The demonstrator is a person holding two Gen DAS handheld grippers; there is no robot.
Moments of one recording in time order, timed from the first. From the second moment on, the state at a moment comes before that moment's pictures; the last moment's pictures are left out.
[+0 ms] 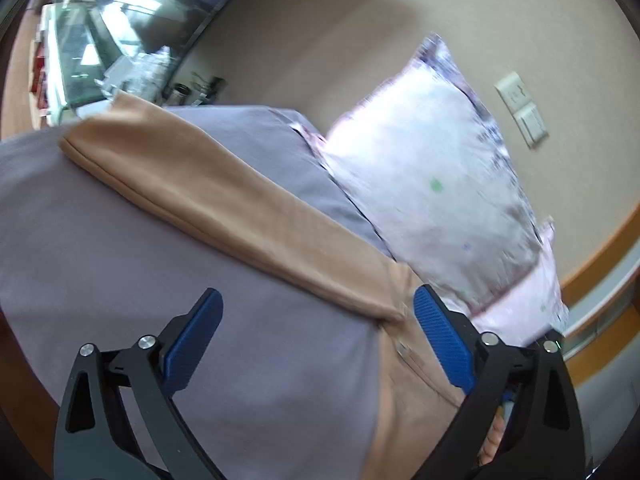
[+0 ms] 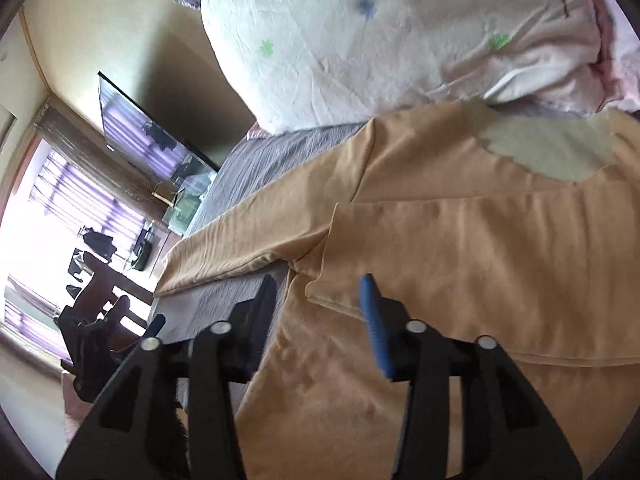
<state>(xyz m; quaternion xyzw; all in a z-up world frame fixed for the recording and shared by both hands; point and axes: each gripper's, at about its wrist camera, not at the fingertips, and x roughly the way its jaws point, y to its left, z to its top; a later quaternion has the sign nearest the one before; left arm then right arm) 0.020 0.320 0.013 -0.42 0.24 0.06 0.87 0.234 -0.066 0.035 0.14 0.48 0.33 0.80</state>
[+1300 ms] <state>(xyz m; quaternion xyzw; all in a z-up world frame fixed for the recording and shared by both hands) 0.183 -0.065 0.033 0.06 0.36 -0.24 0.90 0.163 -0.294 0.043 0.28 0.38 0.18 0.86</state>
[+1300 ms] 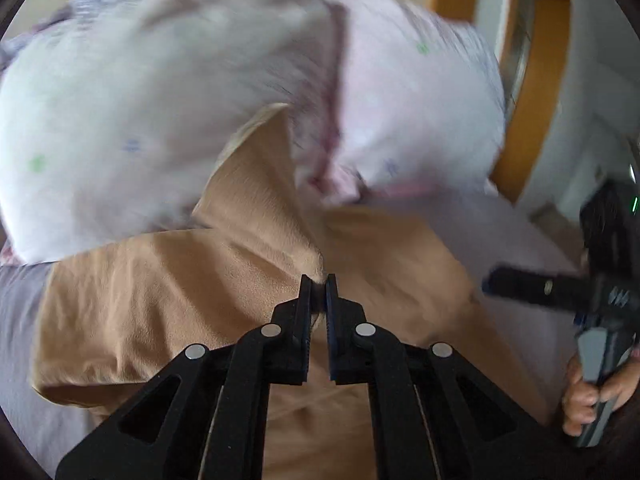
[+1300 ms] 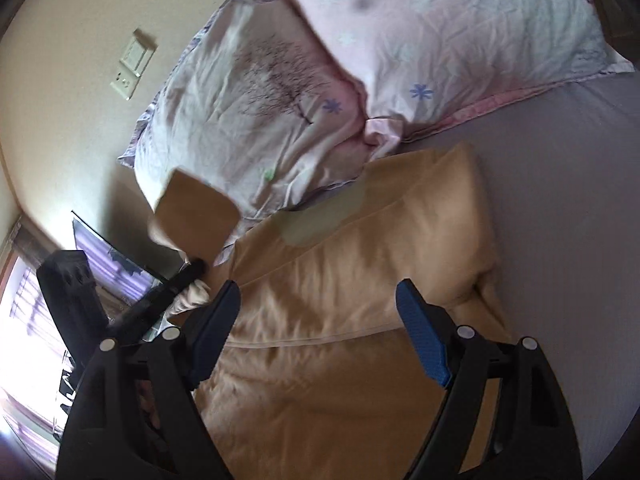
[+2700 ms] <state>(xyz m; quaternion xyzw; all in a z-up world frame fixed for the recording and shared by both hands) 0.189 0.082 -0.035 0.02 0.42 -0.11 0.90 0.254 -0.307 0.017 0.11 0.39 0.01 0.91</state>
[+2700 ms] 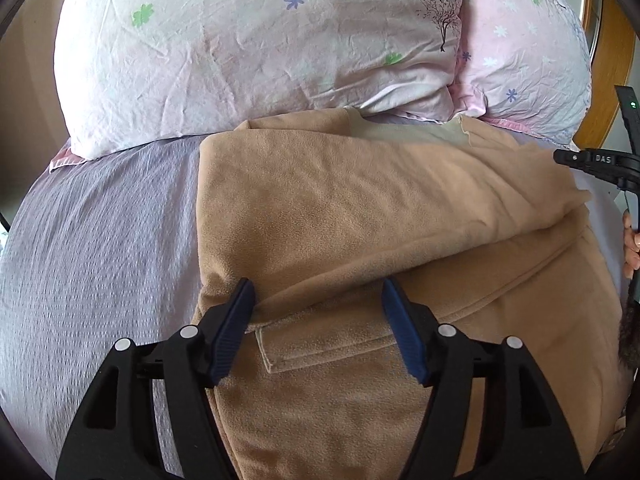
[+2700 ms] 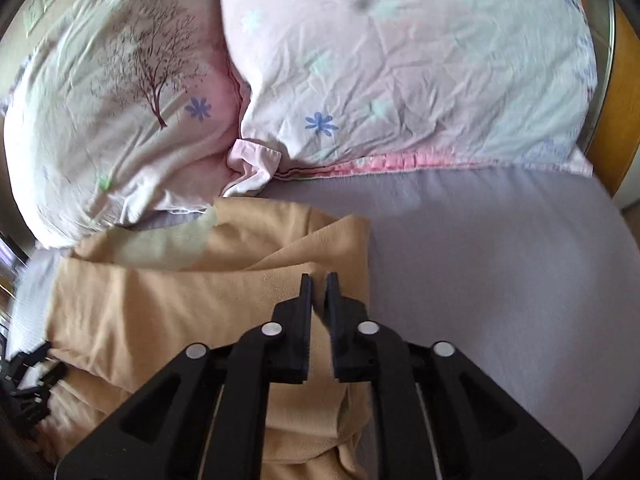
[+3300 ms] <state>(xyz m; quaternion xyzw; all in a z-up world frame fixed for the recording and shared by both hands) 0.061 0.149 0.014 -0.08 0.35 -0.22 0.90 0.099 -0.317 0.041 0.18 0.37 0.24 0.88</state>
